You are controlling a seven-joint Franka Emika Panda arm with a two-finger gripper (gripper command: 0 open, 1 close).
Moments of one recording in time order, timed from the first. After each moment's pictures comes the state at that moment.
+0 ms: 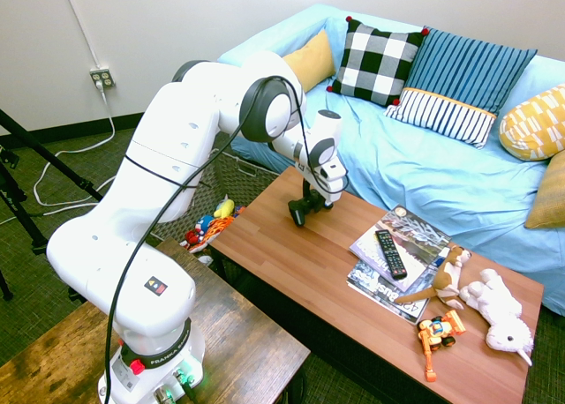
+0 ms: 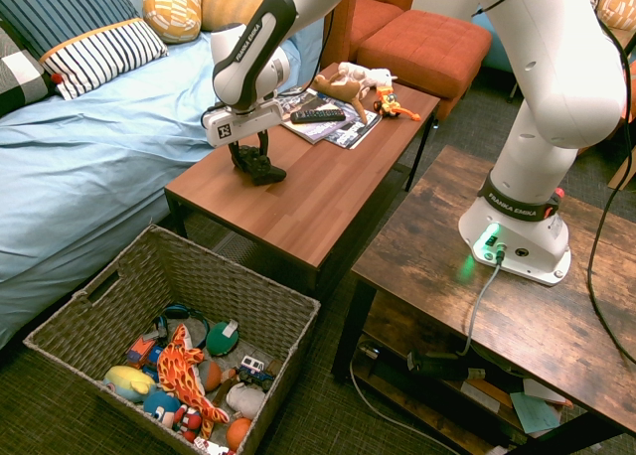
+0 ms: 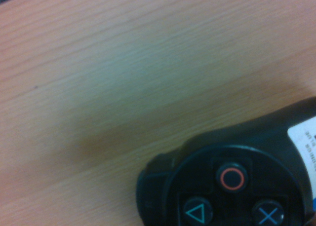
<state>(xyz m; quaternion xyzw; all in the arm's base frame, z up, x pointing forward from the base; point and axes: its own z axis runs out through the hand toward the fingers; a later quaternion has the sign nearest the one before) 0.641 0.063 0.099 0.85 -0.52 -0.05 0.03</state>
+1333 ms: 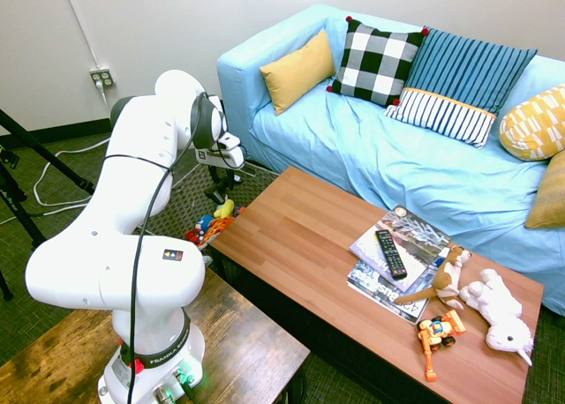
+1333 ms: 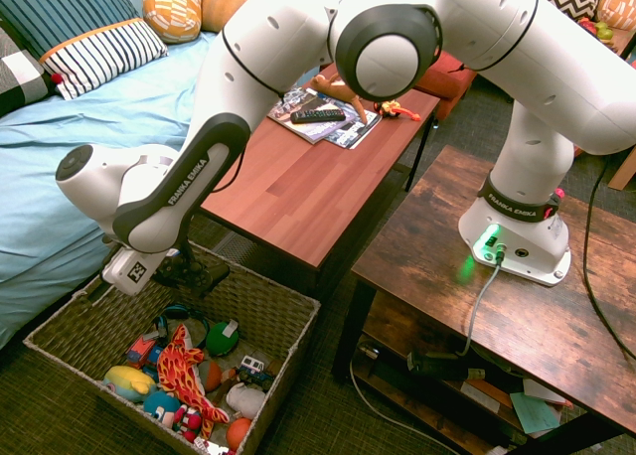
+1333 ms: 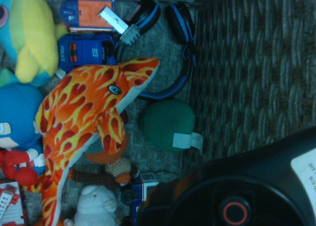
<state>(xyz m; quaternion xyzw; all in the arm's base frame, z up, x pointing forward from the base) 0.552 0.443 0.039 0.94 -0.31 -0.02 0.13</state>
